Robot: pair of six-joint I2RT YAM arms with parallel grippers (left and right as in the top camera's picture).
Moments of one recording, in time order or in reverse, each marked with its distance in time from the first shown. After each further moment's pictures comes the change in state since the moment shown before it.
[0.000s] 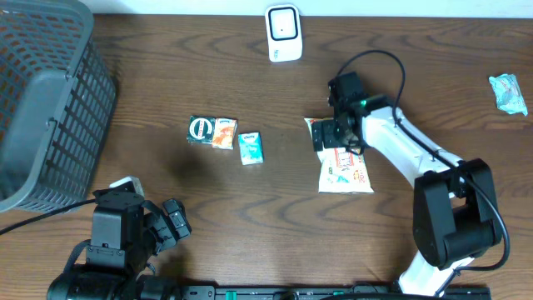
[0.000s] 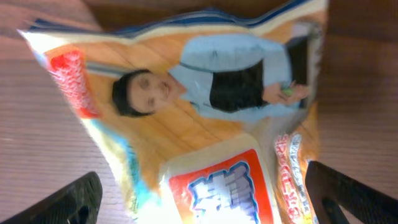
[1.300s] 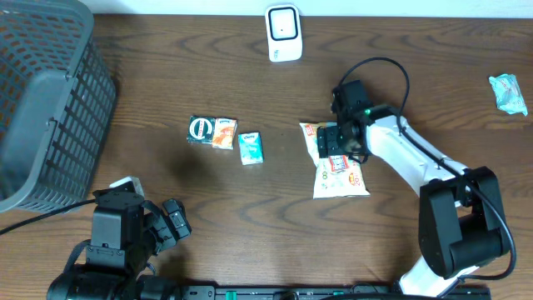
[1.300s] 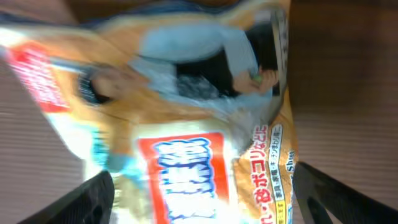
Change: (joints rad) left arm 0.000 0.000 0.000 0.000 0.000 0.000; right arm -0.005 -0.055 -0.095 0.040 -0.019 -0.003
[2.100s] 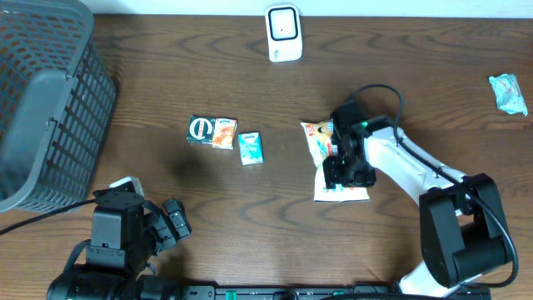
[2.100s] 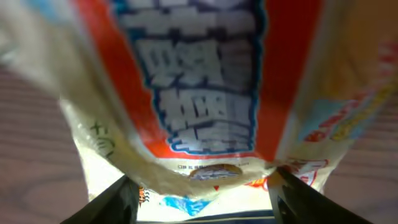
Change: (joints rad) left arm 0.000 0.000 0.000 0.000 0.000 0.000; right arm 0.029 -0.045 -0.138 -0.166 -0.100 0.025
